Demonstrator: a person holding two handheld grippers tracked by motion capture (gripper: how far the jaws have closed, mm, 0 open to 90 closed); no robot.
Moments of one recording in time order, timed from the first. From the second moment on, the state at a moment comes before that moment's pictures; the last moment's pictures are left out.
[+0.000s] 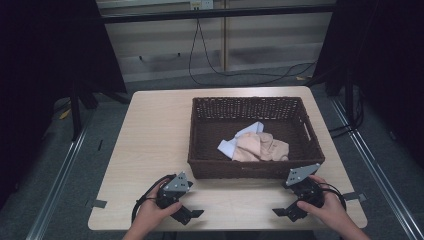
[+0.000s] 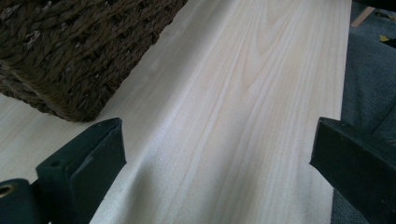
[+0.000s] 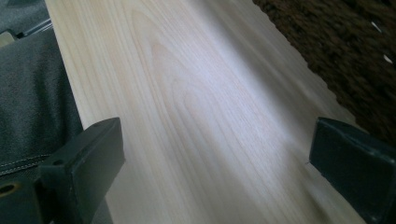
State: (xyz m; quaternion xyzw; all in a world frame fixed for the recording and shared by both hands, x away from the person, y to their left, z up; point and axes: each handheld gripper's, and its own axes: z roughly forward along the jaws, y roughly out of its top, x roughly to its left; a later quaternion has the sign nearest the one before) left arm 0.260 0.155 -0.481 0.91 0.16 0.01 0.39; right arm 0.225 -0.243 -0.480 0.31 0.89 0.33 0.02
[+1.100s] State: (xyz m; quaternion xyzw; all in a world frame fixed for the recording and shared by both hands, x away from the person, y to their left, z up) left arm 0.260 0.156 -0.481 0.91 0.16 0.01 0.39; right arm 0.249 -0.193 -0.461 0.27 0.93 0.27 -0.02
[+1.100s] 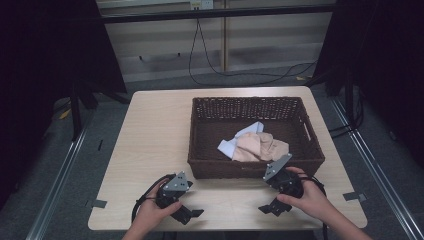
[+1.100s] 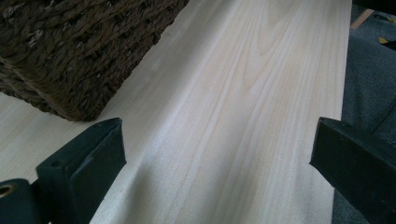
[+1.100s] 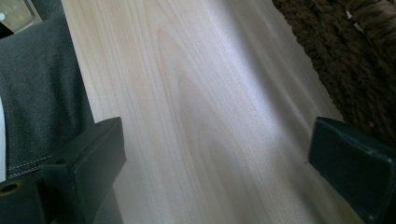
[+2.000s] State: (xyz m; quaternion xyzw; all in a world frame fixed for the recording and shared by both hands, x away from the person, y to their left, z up) left arm 0.260 0.156 -0.481 0.91 0.16 0.01 0.39; right arm 0.249 -0.171 -0.428 0.25 0.95 0.19 -0.04
